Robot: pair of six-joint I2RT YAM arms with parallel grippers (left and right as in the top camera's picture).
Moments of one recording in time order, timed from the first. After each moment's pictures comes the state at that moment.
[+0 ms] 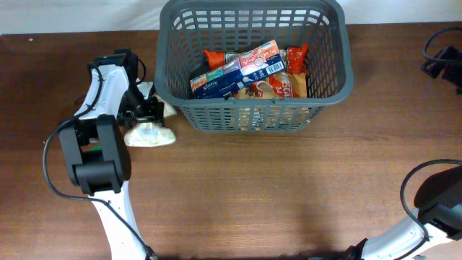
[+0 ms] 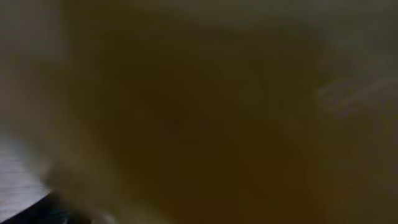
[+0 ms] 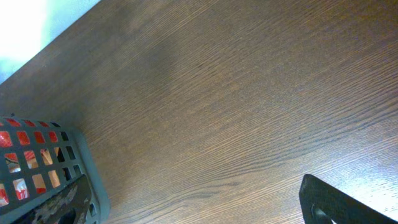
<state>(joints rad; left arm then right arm) 0.07 2.30 1.85 -1.24 0.06 0.09 -0.59 1.95 2.06 -1.21 -0.30 0.03</state>
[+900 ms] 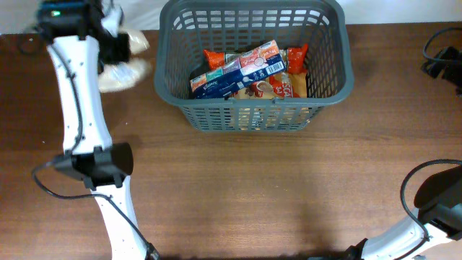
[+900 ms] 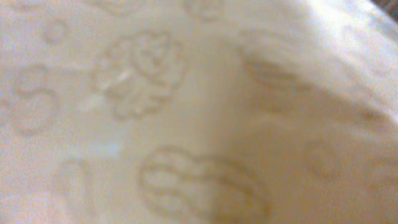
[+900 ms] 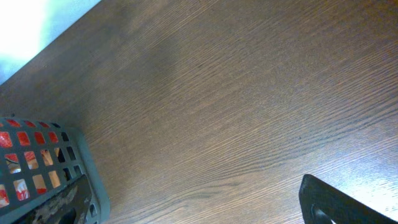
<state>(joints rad) 0.07 2.36 2.90 -1.68 -0.03 0.11 -0.59 1.95 2.06 -1.21 -0.30 0.03</state>
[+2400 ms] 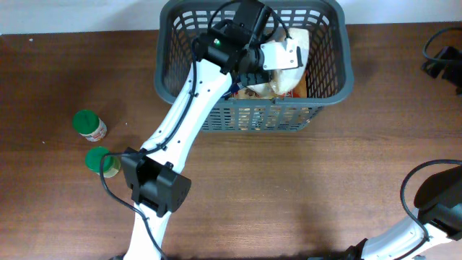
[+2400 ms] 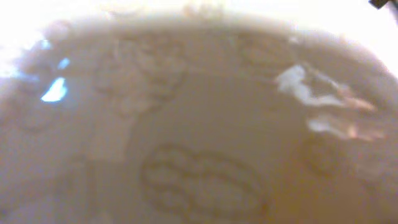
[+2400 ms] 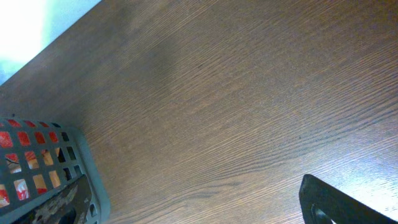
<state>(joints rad) -0.56 2.22 2.39 -1.10 0.18 0.97 -0.59 1.95 2.06 -1.21 -0.30 0.03</state>
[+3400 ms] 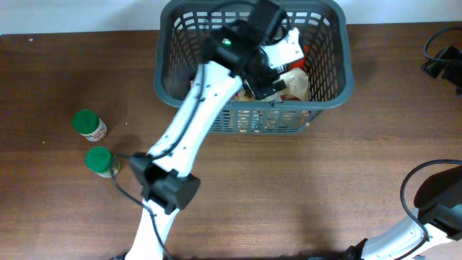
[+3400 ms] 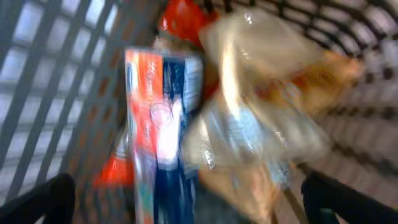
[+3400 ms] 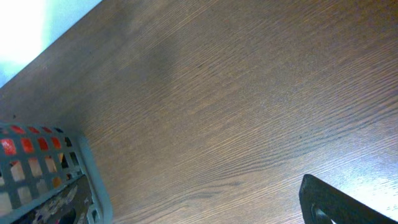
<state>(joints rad) -0.60 2.28 2.64 -1.36 0.01 0.61 -0.59 1.95 2.06 -1.21 -0.30 0.04</state>
